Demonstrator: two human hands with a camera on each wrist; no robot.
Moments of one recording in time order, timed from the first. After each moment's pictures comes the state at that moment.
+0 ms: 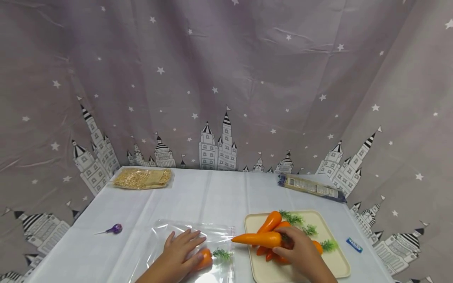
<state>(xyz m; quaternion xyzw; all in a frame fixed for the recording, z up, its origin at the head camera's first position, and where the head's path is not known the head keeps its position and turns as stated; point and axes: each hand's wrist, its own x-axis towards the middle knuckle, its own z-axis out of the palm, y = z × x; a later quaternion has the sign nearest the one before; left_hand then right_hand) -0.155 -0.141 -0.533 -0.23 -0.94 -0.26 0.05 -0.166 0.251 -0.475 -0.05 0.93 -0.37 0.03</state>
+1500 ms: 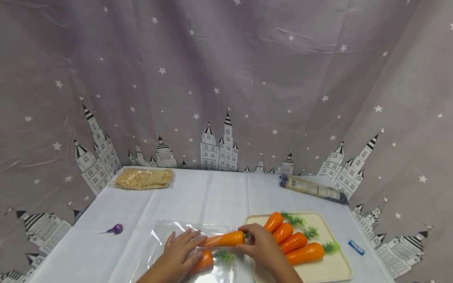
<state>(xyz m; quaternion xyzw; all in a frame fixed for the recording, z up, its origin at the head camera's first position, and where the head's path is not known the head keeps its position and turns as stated) -0.155 -0.141 -0.530 -0.22 -0.93 -0.28 0.05 -0.192 0.164 -0.492 -0.17 0.91 -0.37 0.04</state>
